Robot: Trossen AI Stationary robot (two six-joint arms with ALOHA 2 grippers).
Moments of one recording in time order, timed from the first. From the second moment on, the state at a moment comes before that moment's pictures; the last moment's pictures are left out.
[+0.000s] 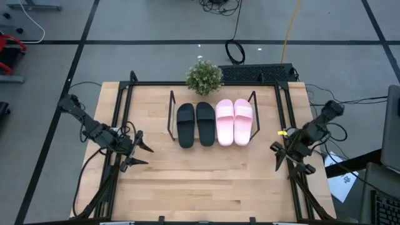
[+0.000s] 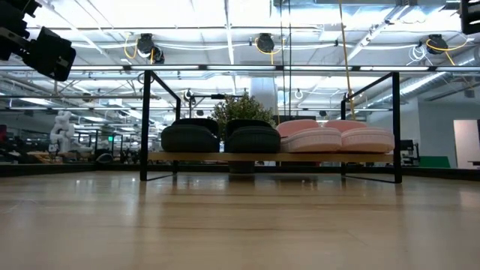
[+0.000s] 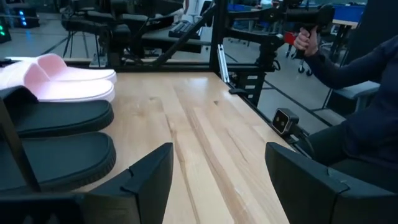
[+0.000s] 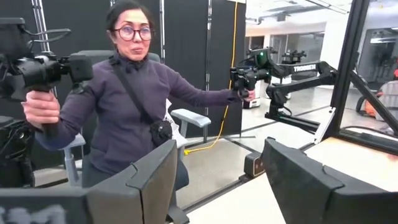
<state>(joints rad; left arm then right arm) -0.67 0.25 0.12 -0.02 -0.31 -0.16 0.69 0.00 0.11 -0.01 -0.24 0.02</state>
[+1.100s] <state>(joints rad) -0.67 0.26 0.12 -0.21 -0.45 -0.38 0.26 0.00 0.02 0.18 -0.37 0.08</state>
